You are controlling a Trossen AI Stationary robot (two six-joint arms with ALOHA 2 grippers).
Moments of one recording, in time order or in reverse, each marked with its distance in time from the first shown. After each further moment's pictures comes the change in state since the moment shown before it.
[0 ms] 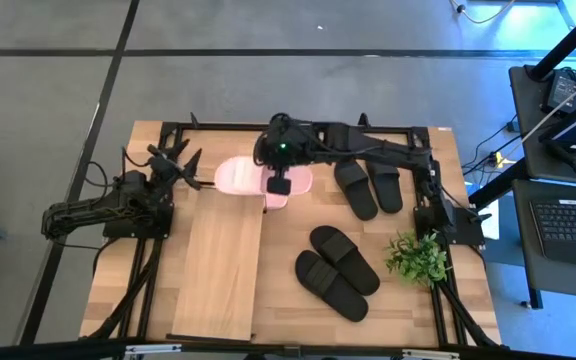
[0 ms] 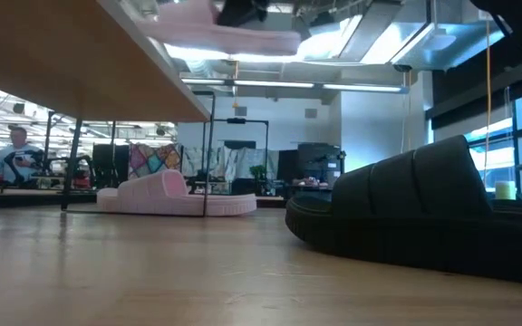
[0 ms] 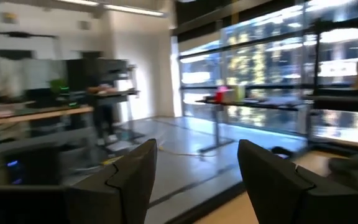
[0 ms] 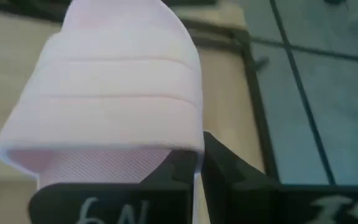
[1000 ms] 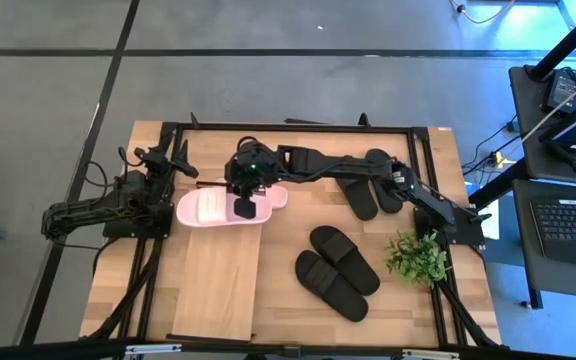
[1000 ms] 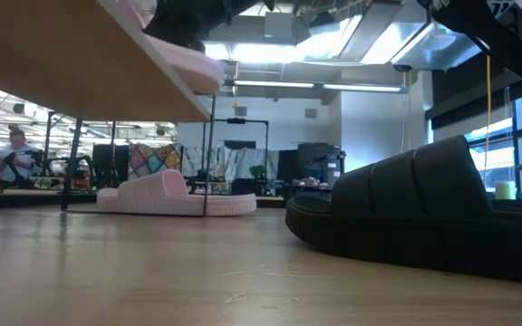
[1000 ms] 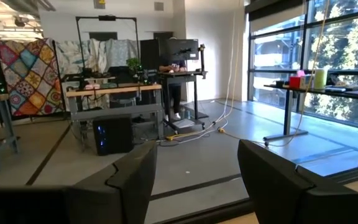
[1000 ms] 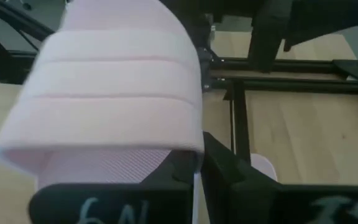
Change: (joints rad) left arm 0.000 0.000 0.000 -0.025 -0.306 0.004; right arm 0.019 0.226 0.000 0.371 -0.287 0.171
